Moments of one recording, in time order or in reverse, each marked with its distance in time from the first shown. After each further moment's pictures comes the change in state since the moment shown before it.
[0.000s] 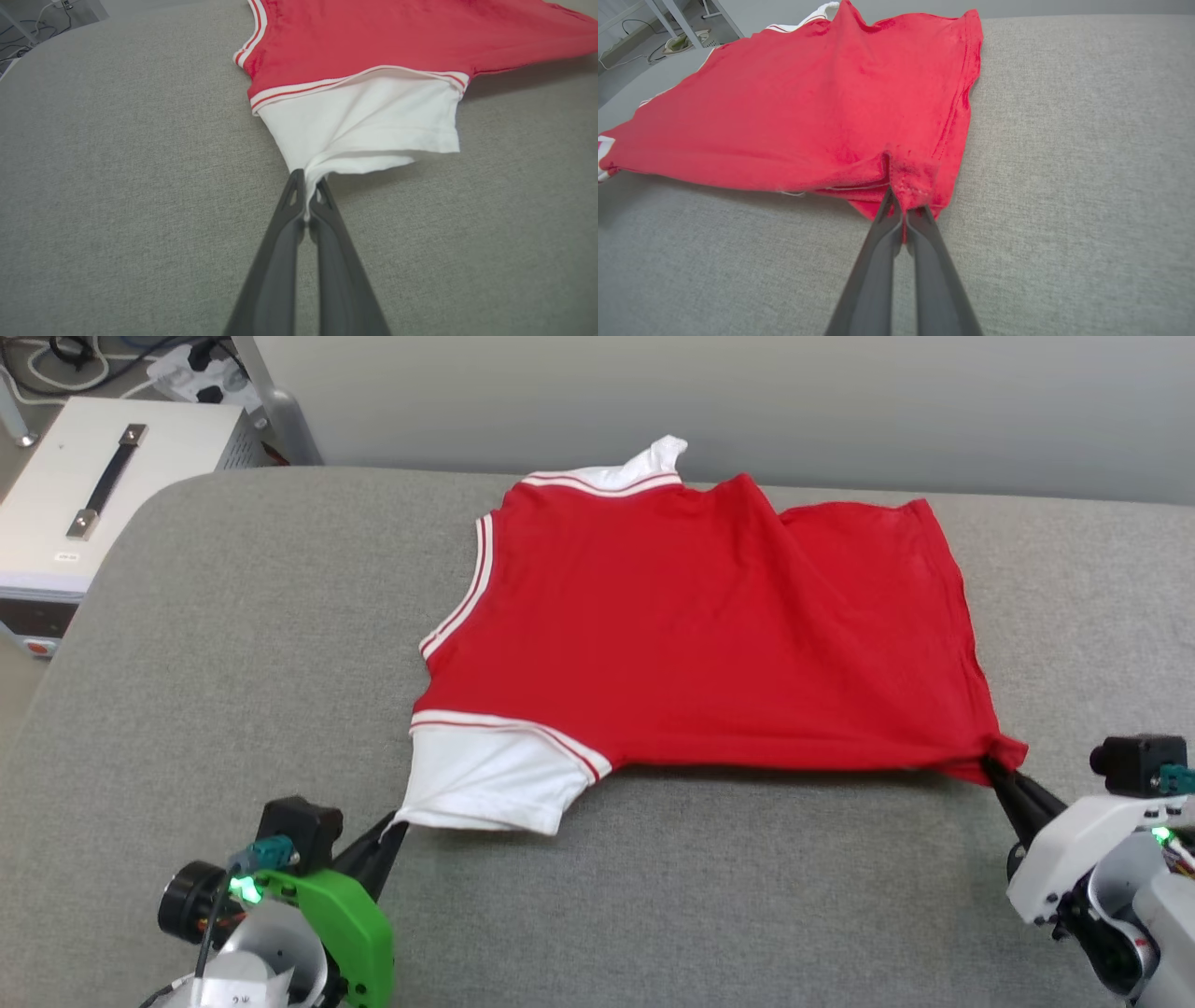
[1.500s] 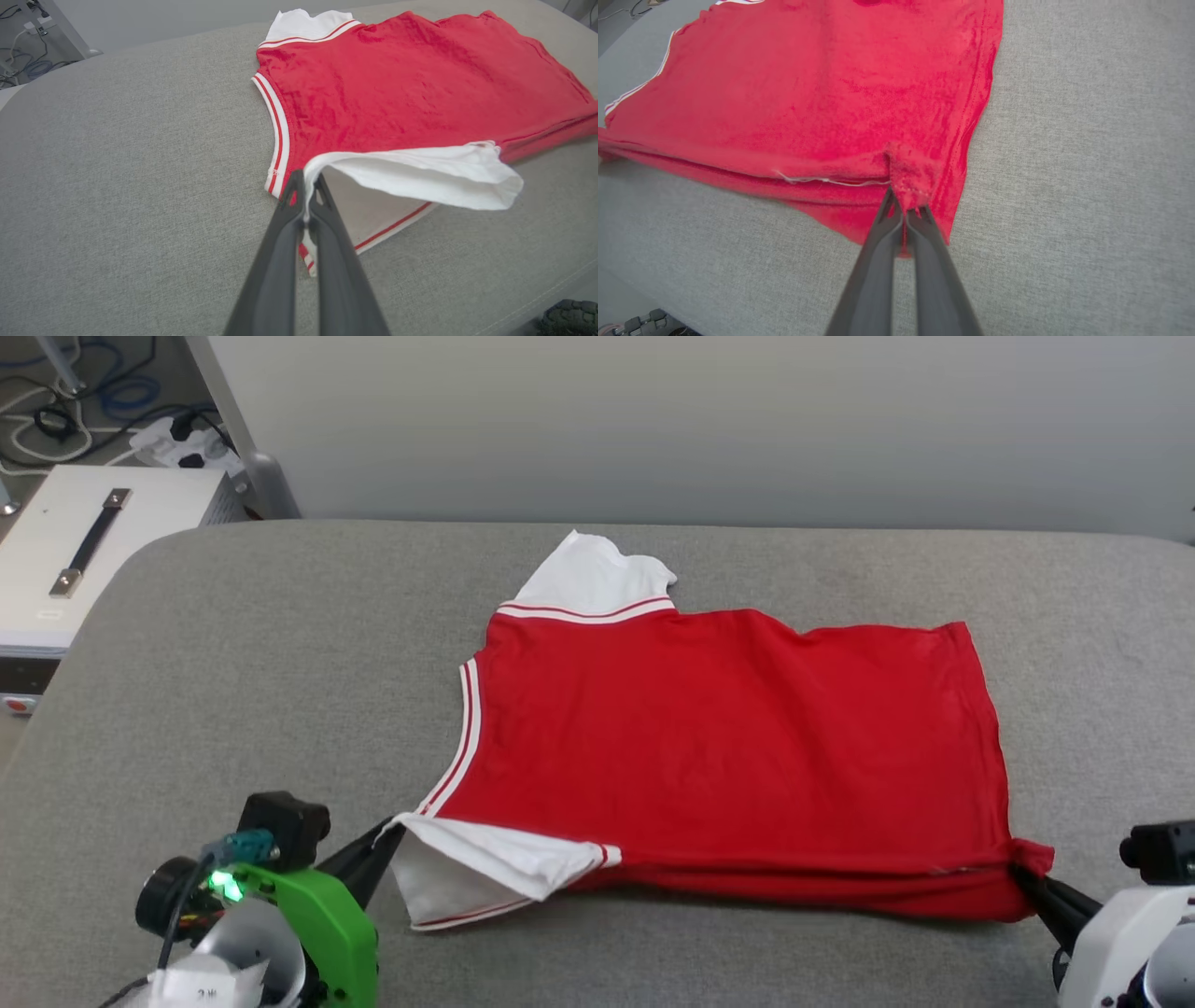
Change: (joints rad) left arm 0.080 0.117 0.005 -0.243 -0.075 0.036 0.128; right arm 0.408 -0.071 -0.295 -0.442 -0.107 0.000 0.327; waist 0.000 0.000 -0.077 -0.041
